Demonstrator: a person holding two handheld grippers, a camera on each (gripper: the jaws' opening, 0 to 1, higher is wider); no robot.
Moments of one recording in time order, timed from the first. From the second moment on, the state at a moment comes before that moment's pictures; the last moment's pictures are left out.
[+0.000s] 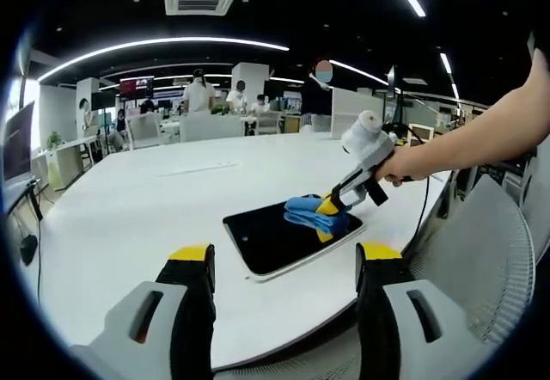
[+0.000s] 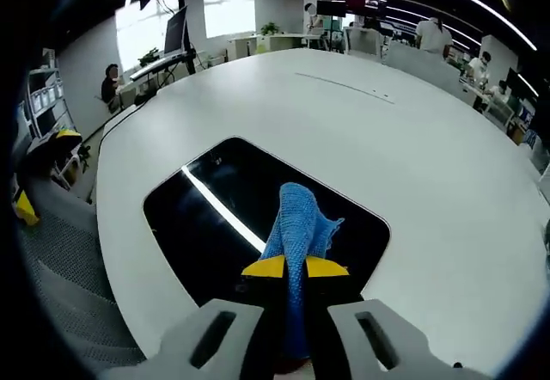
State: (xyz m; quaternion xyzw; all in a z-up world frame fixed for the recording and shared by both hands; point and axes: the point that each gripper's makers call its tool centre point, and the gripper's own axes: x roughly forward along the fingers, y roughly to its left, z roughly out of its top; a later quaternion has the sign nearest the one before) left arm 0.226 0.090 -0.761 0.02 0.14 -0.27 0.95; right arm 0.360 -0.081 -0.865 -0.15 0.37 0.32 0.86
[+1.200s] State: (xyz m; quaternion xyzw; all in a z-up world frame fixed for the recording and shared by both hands) left arm 0.227 0.091 -0.762 0.02 0.14 -0.27 0.95; right arm 0.359 -0.124 -0.866 -0.14 0.38 0.27 0.87
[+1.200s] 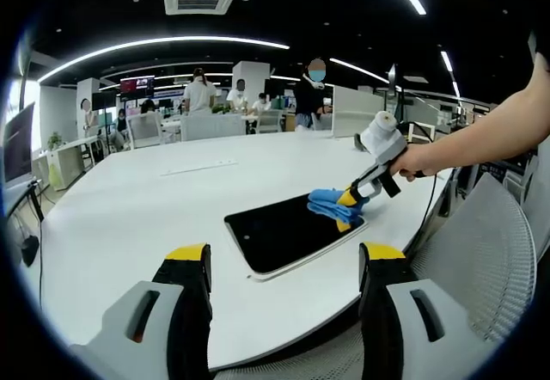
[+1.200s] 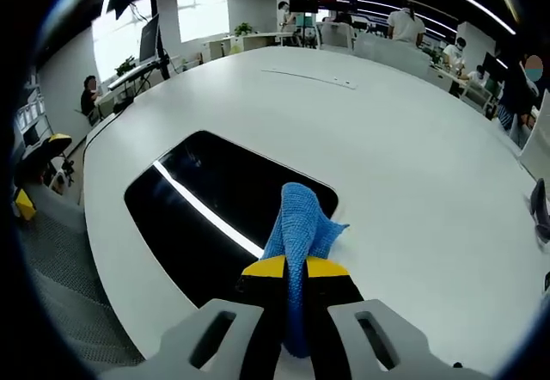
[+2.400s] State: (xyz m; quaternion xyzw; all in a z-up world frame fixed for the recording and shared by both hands) left arm 0.229 0.090 -0.762 0.02 0.14 -0.26 0.95; right arm 0.309 -0.116 -0.867 -0.14 0.39 0.30 0.86
